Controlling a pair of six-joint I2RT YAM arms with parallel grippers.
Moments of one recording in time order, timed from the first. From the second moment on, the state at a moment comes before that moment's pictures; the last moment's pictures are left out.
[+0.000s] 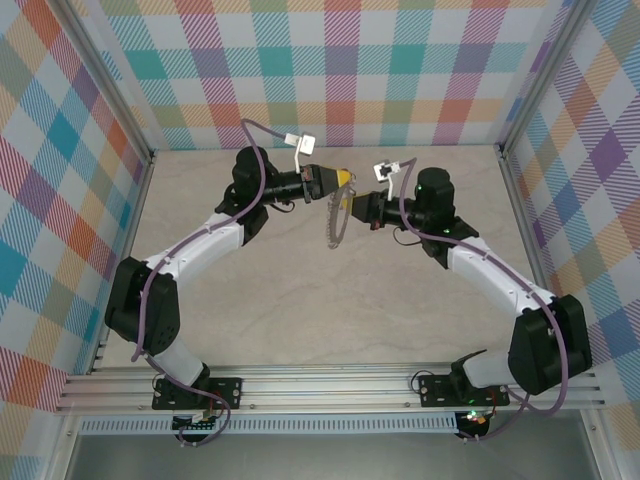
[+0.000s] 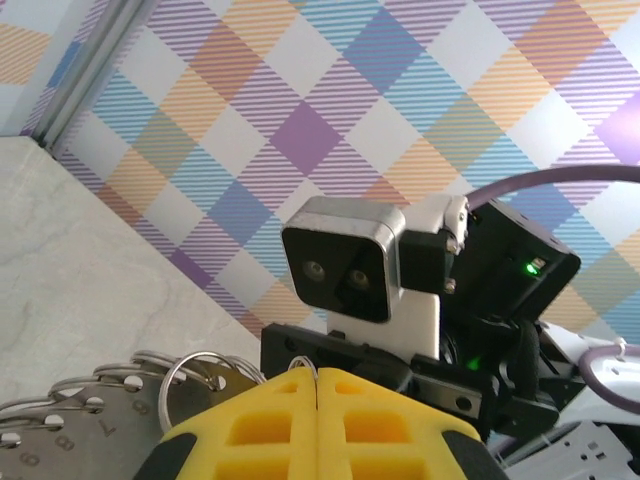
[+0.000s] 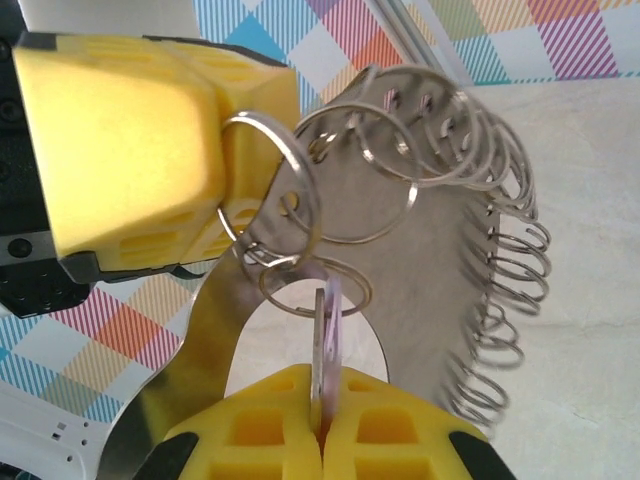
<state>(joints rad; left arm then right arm) -0.49 1.63 1.25 0.47 0.86 -0.78 0.42 1.37 0.98 0.17 -0.80 0.50</state>
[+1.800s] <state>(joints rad) -0.53 1.63 1.12 0.73 0.65 -1.12 0.31 1.19 0.96 0.19 -0.66 0.81</state>
